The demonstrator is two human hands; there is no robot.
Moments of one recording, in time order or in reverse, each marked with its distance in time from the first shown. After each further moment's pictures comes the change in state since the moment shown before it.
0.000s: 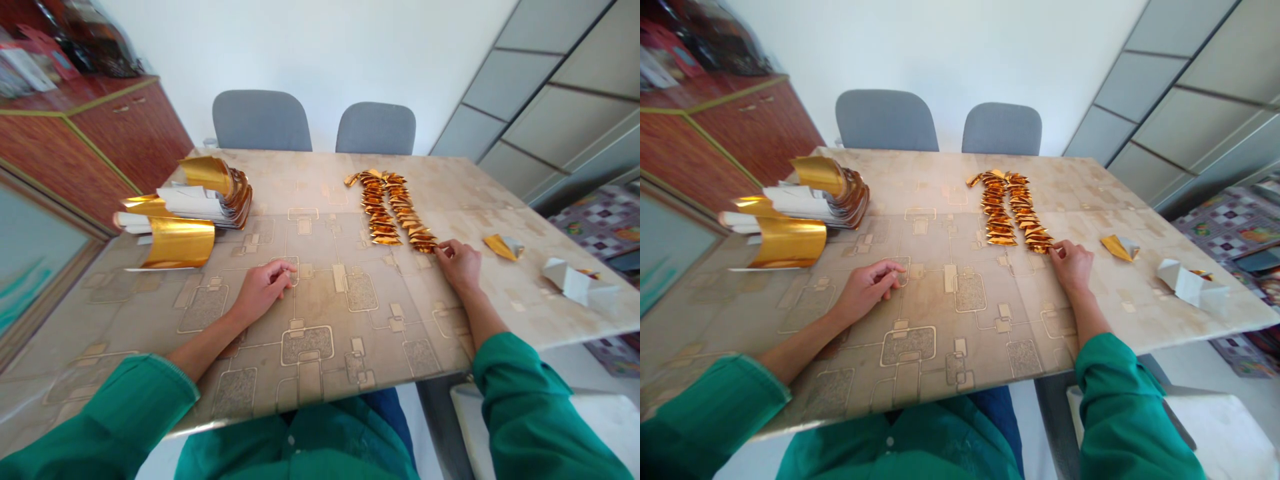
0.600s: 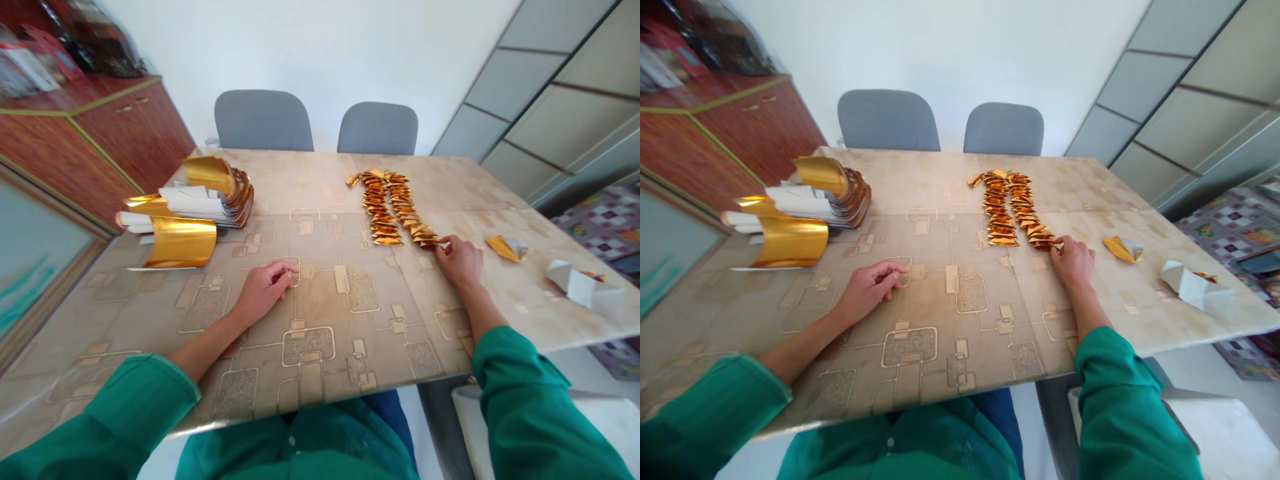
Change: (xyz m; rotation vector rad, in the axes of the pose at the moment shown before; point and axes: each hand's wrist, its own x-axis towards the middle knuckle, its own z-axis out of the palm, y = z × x) left_hand 0.001 0.000 0.001 0.000 -0.002 -0.003; right_hand 0.007 -0.011 -0.003 -0.138 -0.062 0.002
